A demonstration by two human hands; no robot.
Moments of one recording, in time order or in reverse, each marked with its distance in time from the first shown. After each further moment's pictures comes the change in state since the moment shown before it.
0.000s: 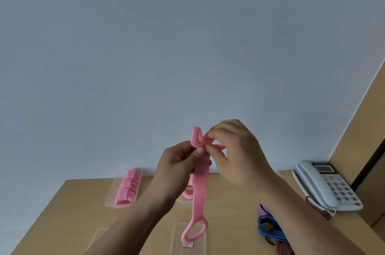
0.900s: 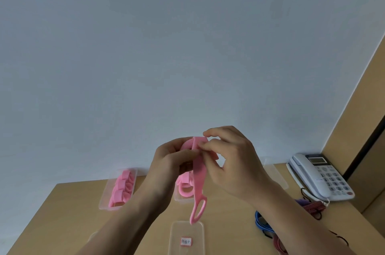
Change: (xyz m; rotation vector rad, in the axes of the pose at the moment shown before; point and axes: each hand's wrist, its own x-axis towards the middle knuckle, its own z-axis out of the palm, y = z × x) left_hand 0.009 -0.003 -0.010 -0.147 -0.114 -0.061; right_hand -0.017 0.006 0.018 0.018 0.067 -0.031
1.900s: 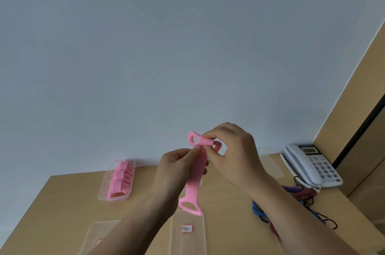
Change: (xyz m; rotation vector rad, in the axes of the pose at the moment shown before) left_hand -0.018 -0.026 0.000 0.035 0.197 -0.248; right_hand -0.004 -0.011 0.020 0.025 0.011 0.161
